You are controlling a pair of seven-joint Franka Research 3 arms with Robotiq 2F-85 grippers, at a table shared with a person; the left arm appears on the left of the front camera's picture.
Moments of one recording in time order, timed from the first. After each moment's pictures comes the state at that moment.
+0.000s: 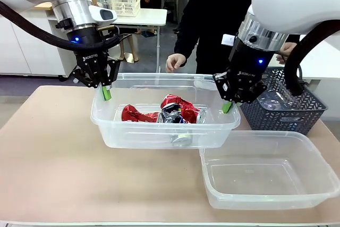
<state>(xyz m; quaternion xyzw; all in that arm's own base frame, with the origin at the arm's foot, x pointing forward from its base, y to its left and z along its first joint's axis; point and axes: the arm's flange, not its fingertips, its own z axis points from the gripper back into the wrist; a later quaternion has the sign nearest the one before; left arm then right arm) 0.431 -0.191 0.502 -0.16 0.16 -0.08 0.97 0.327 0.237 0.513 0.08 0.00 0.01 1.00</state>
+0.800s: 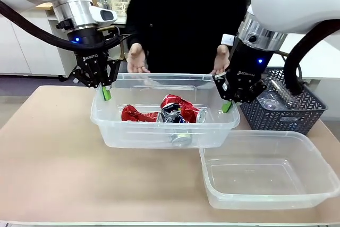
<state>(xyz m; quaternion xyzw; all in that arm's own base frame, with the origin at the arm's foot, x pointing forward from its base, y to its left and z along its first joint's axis) 0.436 -0.192 0.500 -0.16 0.16 -0.08 0.97 0.333 0.238 0.513 0.08 0.00 0.01 1.00</state>
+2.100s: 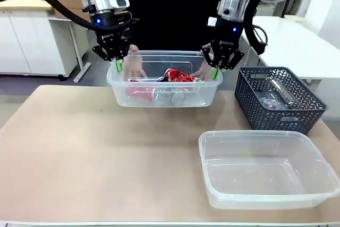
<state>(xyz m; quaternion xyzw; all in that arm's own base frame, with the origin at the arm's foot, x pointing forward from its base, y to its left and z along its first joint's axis) 0.599 -0.196 0.496 -0.15 0.15 -0.09 0.97 0.505 0.246 0.516 0.06 0.04 0.01 1.00</state>
